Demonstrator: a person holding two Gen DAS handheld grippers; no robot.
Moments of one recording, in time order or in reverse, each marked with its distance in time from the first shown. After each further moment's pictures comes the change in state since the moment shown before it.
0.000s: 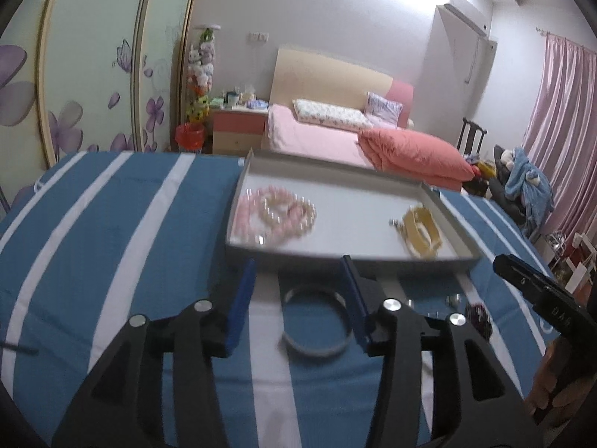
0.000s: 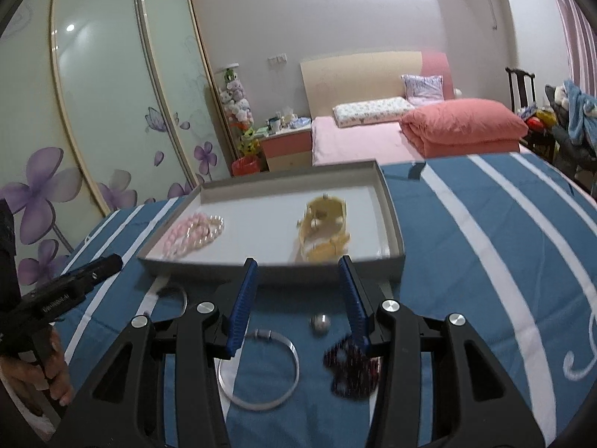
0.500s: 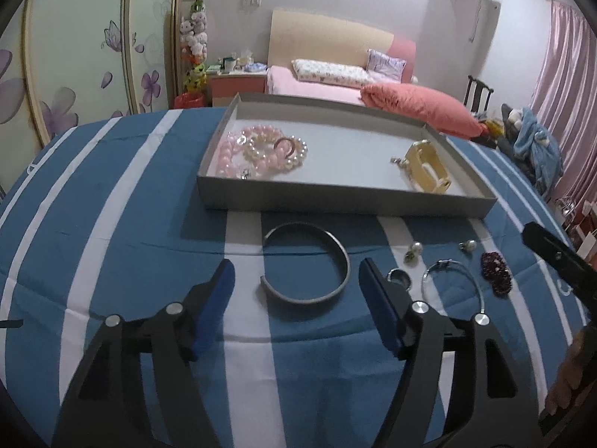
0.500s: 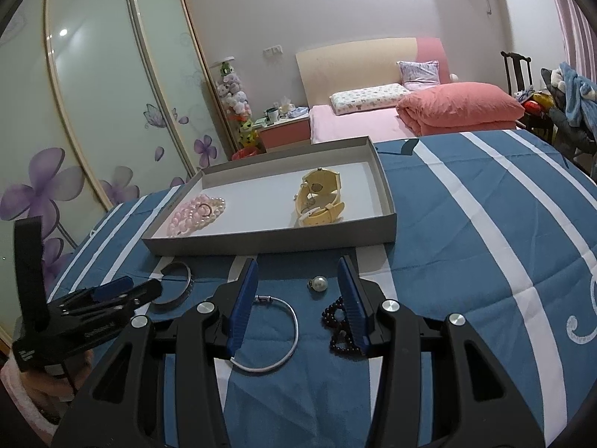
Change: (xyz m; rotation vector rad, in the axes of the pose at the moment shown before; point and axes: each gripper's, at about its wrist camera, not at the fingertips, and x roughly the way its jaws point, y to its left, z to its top) left arm 0.031 -0.019 -0.028 0.055 0.156 0.045; right arm -0.013 -0.011 -0.024 0.033 0.031 0.011
